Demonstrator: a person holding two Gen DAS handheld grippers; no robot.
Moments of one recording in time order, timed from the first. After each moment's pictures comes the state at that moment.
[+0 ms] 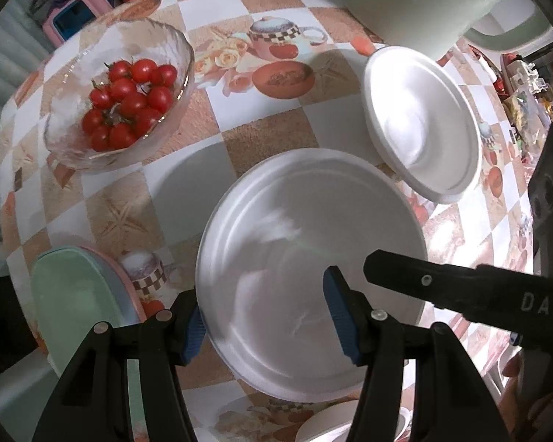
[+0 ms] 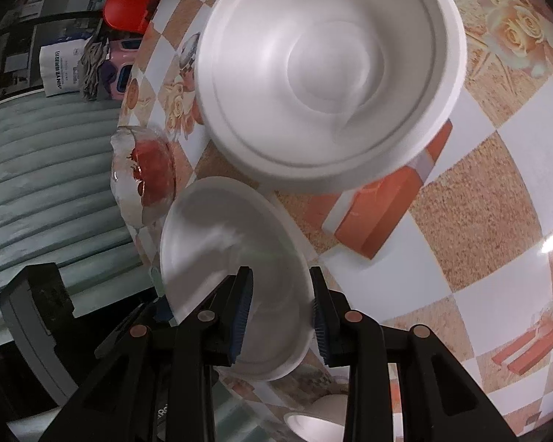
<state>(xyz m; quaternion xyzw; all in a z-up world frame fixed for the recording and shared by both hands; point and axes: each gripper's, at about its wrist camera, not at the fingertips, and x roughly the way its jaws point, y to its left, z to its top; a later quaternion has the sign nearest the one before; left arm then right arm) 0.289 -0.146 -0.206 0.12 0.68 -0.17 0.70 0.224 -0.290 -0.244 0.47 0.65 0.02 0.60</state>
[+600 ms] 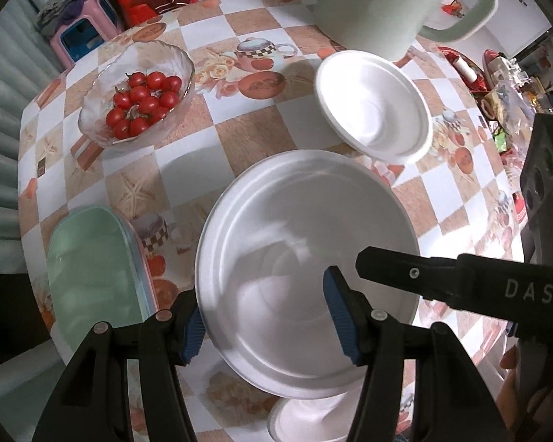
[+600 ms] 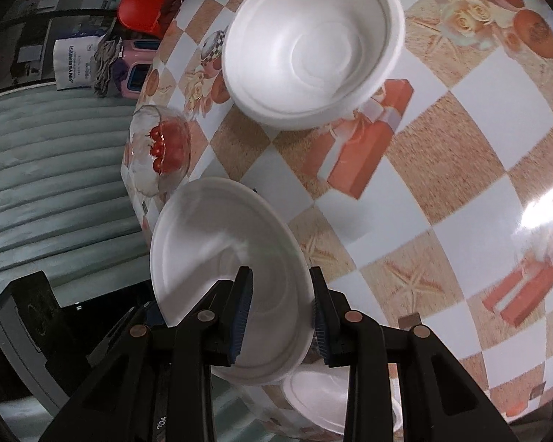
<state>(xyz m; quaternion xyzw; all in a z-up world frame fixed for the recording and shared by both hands) 0.245 -0.132 -0.177 0.12 0.65 -0.18 0.73 0.189 -0.278 -0.207 0.45 0.63 0.02 0.63</state>
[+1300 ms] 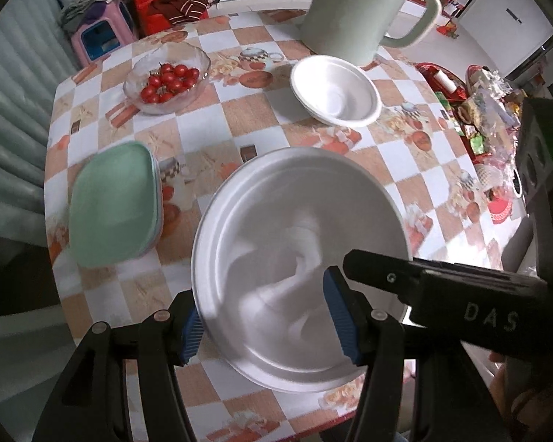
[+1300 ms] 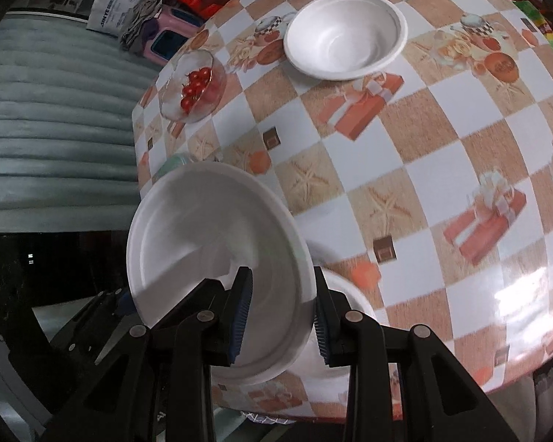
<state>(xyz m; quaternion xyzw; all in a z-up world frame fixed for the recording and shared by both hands) 0.156 -0.111 -0.127 0.08 0.63 -0.18 0.75 0.113 -0.236 -0.142 0.33 0.64 0.04 0.69</state>
